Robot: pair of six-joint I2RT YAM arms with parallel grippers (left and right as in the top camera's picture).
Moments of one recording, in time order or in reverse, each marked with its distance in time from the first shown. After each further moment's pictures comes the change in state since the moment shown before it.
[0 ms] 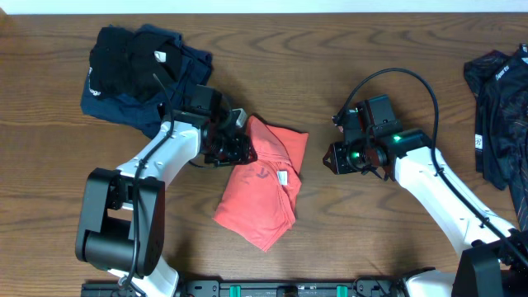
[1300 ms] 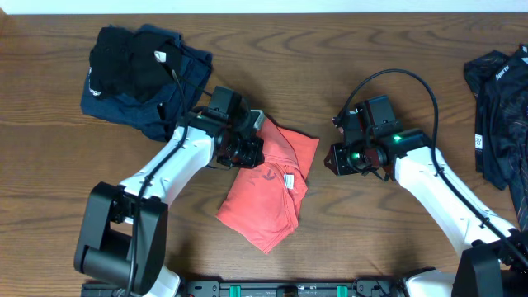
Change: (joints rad) left arm -0.117 -0.081 0.025 -0.025 -0.051 0.010; right arm -0.008 0.000 0.000 -0.018 0.003 0.003
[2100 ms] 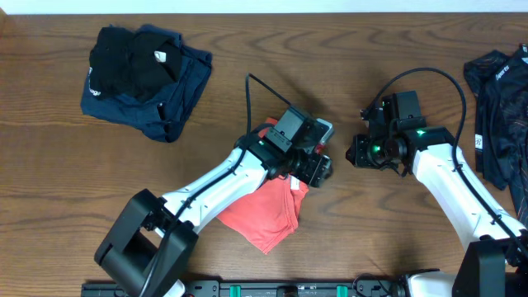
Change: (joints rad) left arm -0.372 0.029 0.031 0.281 -0.105 -0.087; right arm -0.142 0.000 0.000 -0.018 0.016 0.059
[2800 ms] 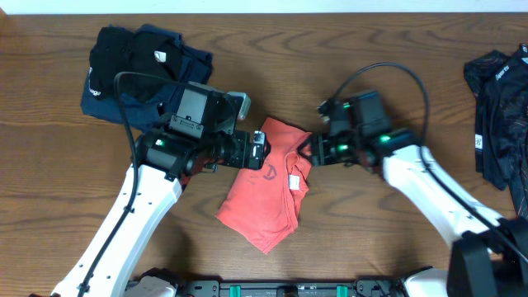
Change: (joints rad) left arm 0.346 -0.407 0.046 -0.486 -0.063 0.018; right arm 0.227 0.060 0.000 0.260 -0.169 0.067
